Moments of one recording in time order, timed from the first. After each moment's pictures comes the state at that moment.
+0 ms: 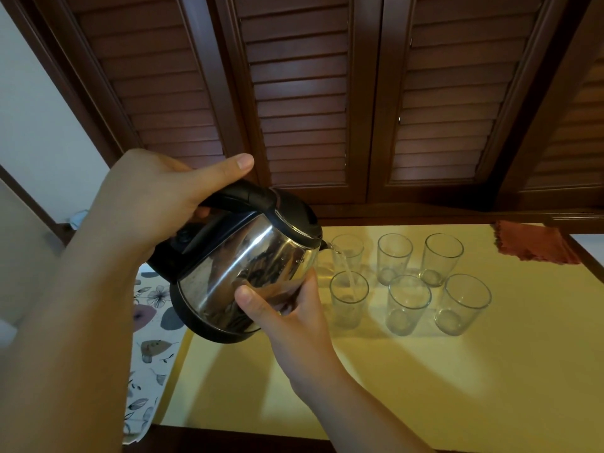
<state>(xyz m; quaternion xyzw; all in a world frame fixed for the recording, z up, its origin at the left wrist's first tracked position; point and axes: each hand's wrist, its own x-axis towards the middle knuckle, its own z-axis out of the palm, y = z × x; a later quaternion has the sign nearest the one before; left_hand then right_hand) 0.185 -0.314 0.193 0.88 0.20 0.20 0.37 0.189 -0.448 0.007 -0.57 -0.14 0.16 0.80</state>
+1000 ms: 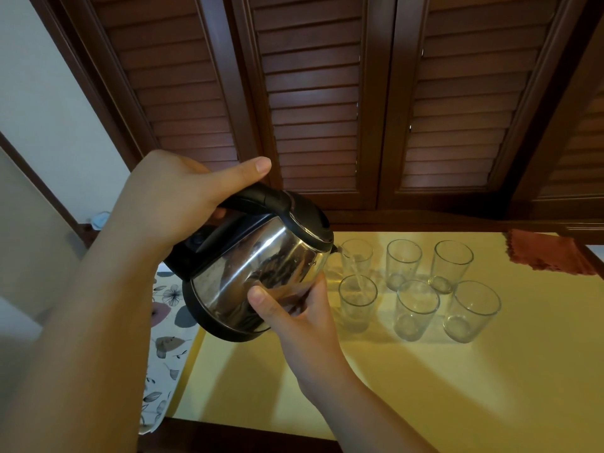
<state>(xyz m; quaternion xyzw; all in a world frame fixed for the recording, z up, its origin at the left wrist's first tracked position) 0.179 -0.311 0.197 0.90 0.19 0.22 0.34 0.183 -0.449 0.010 -0.56 -0.16 0.16 0.80</state>
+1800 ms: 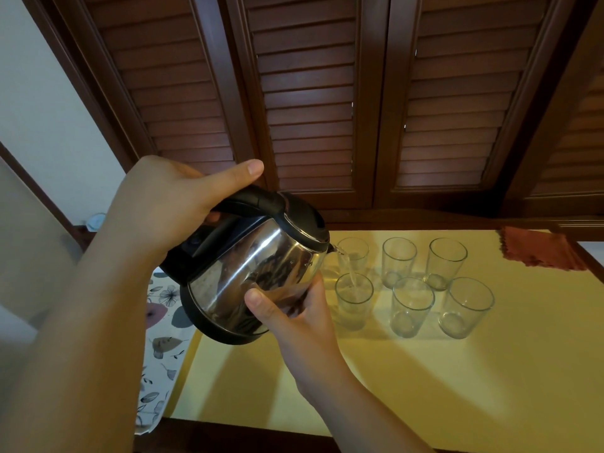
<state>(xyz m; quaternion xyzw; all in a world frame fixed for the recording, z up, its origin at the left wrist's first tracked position) 0.175 -0.311 0.193 0.89 0.20 0.22 0.34 0.180 -0.452 0.009 -0.55 -0.15 0.16 0.80</state>
